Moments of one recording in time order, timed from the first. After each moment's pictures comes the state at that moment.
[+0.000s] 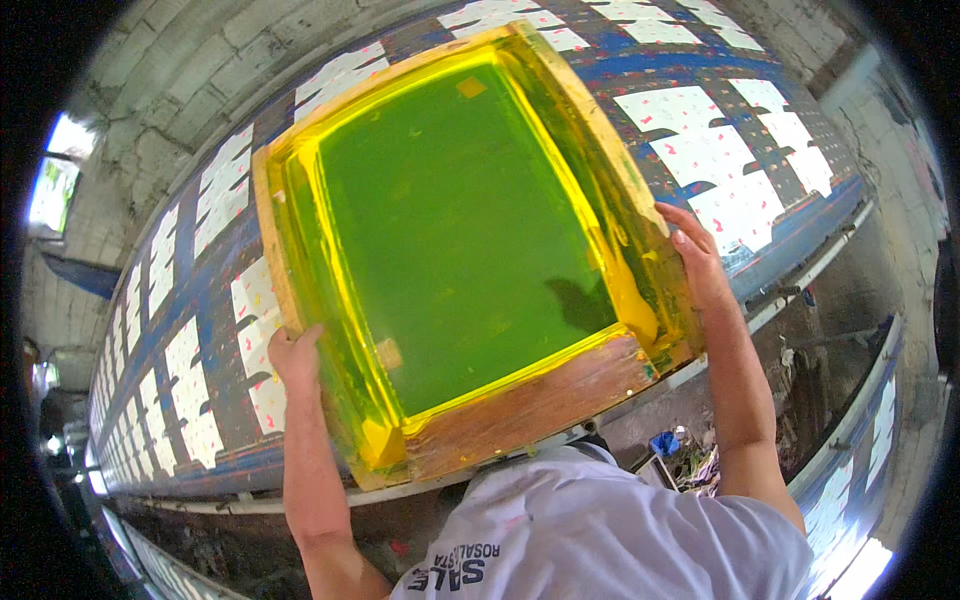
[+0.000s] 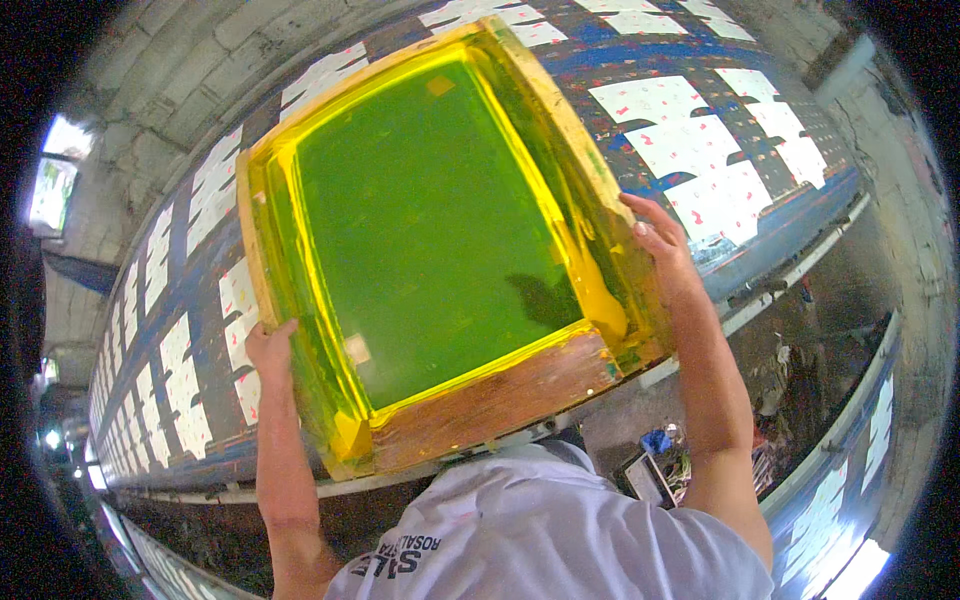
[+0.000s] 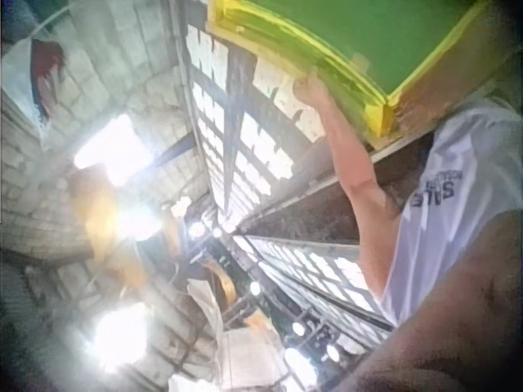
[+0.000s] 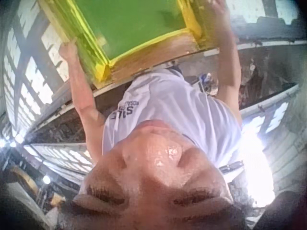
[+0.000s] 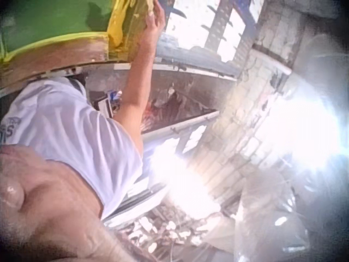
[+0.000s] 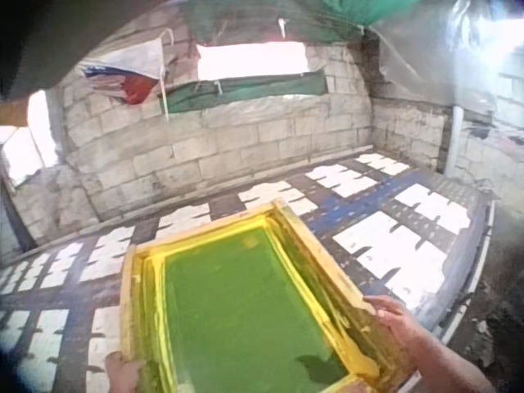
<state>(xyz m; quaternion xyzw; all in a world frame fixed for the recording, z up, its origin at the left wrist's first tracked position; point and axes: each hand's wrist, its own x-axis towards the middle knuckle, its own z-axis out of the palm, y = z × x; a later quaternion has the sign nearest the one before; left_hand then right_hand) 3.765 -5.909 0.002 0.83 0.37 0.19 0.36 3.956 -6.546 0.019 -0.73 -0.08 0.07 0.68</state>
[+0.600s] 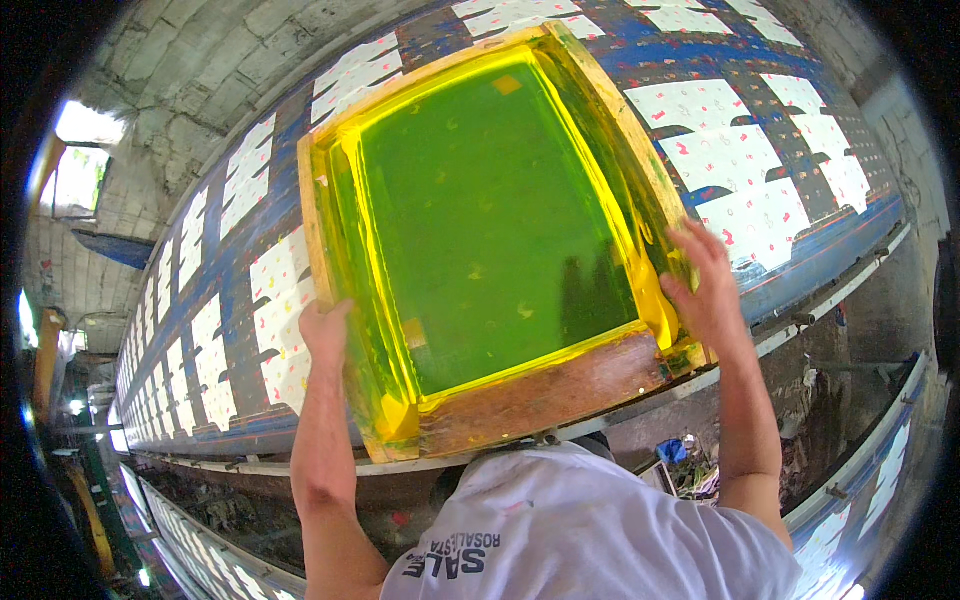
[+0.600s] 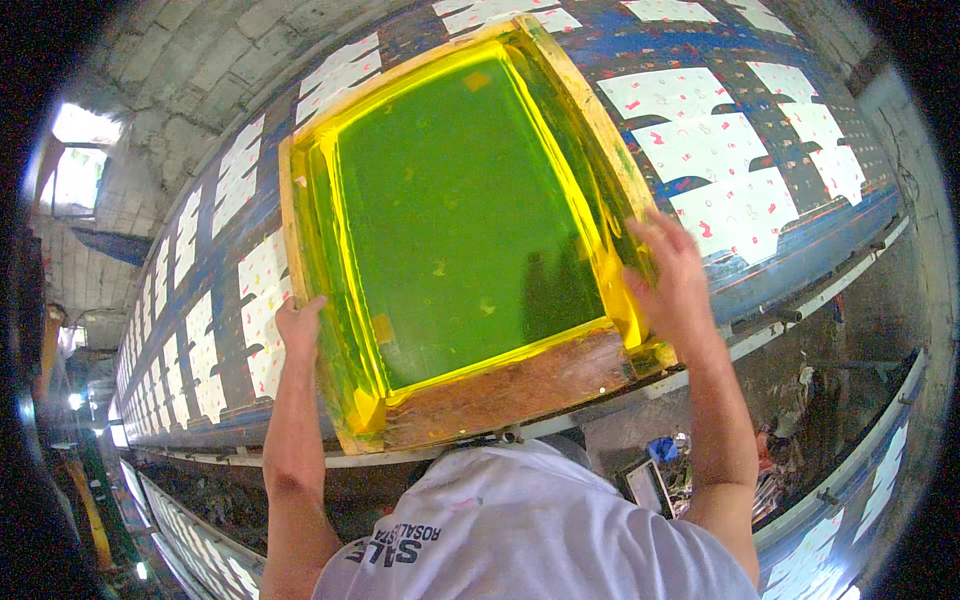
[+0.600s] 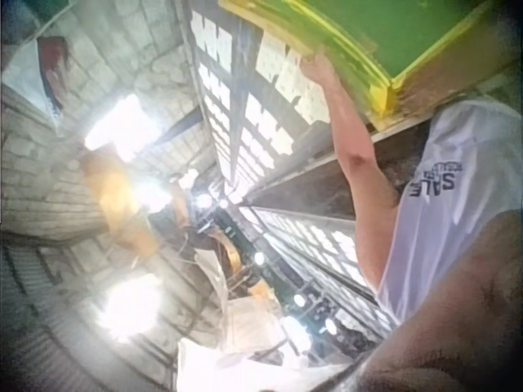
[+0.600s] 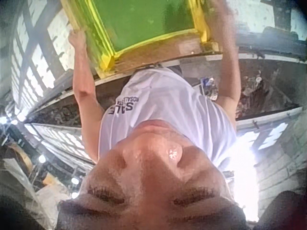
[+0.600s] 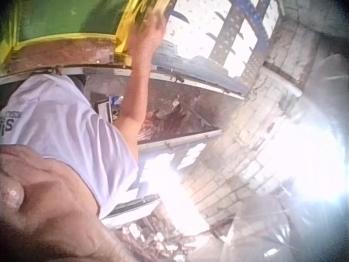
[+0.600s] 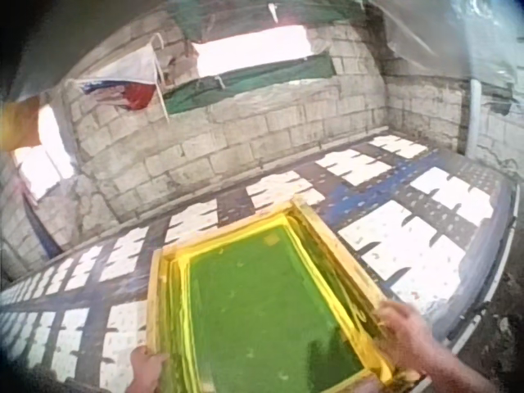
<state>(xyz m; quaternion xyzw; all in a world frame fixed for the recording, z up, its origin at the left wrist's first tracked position) 3.796 -5.961 -0.023 0.83 0.38 0.19 0.36 3.937 -6.584 0.042 -0.92 -0.22 -0.07 0.32</state>
